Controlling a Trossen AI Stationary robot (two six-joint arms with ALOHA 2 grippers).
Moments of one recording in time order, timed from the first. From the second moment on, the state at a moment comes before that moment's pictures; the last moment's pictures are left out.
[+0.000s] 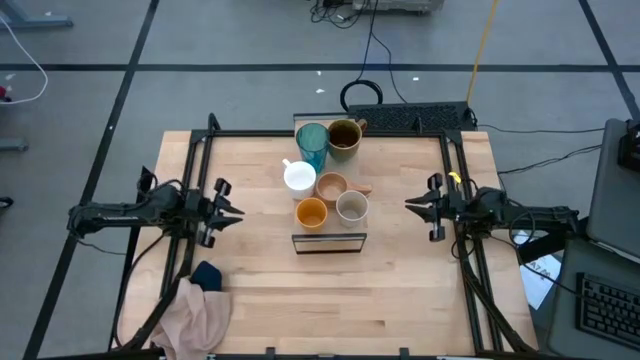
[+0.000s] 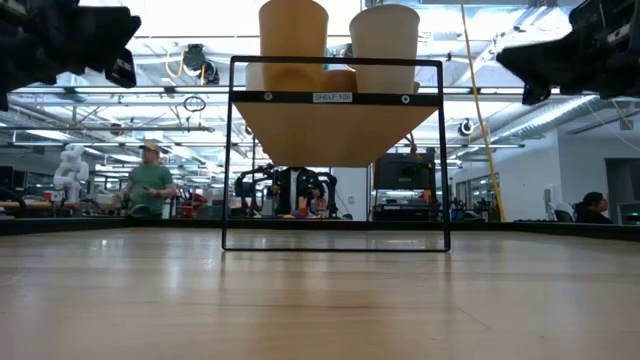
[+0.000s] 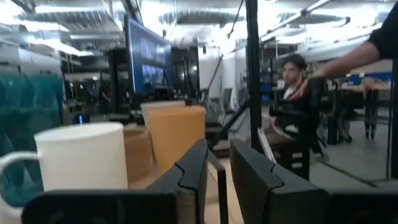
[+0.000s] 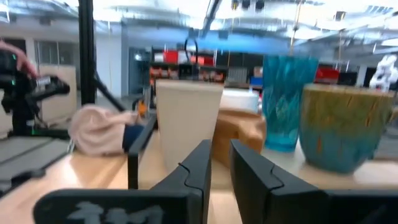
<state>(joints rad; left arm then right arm) 0.06 0.11 0.01 0.36 0.28 -0.01 -0.03 0.00 0.01 0.18 0.00 -0.06</state>
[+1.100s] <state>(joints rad) 0.13 0.02 0.01 0.04 0.17 -0.01 -0.03 0.01 0.02 0.01 0.00 -0.06</state>
